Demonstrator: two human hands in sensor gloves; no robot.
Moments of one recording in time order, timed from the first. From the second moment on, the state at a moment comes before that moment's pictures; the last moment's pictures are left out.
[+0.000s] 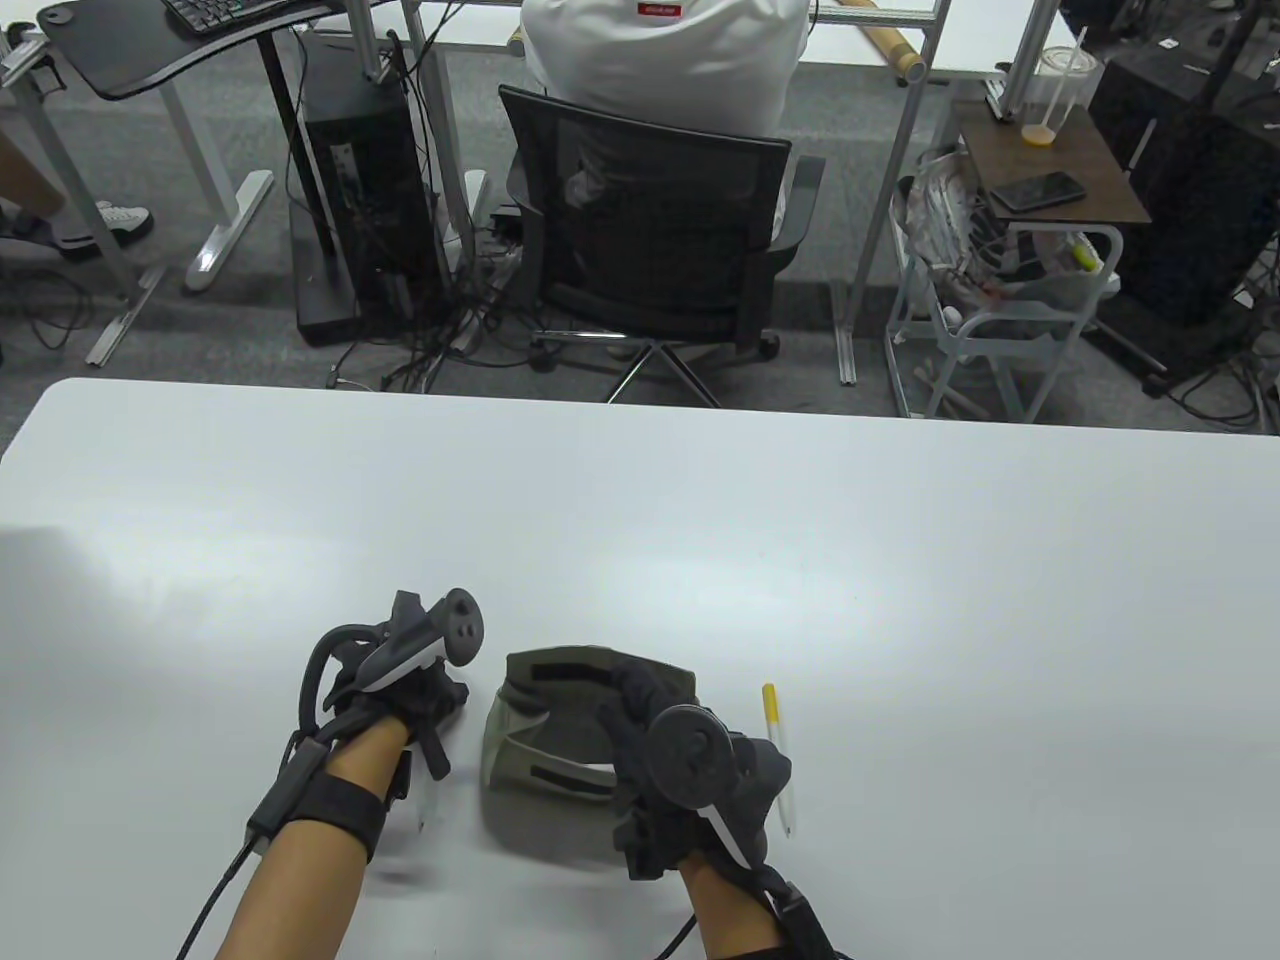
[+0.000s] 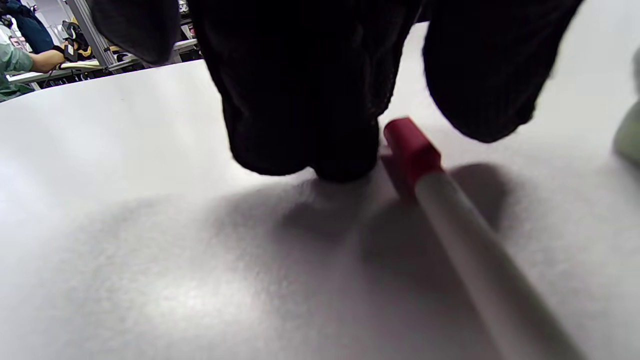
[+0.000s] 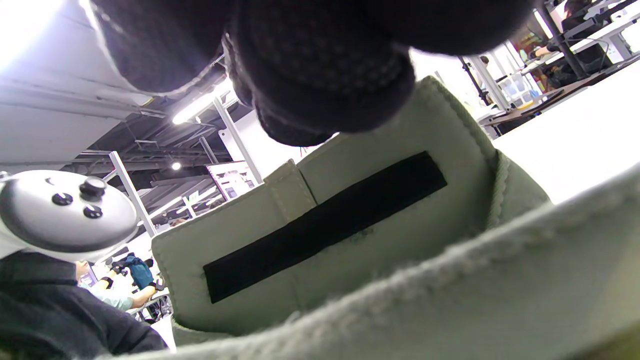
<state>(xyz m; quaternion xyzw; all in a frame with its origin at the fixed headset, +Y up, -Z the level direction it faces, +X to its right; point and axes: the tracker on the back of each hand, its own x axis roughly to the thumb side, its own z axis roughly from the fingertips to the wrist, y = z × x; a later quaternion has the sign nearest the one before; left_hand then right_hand) -0.230 -0.745 -0.406 -0.17 0.00 -0.07 0.98 0.034 -0.691 -0.288 0.01 -0.17 0.94 0.29</state>
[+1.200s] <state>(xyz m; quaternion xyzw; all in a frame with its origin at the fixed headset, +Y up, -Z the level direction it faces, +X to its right) -0.165 -0.694 -0.383 -0.02 -0.14 -0.05 0.99 -0.005 -0.725 -0.316 0.07 -0.03 1.00 0.04</state>
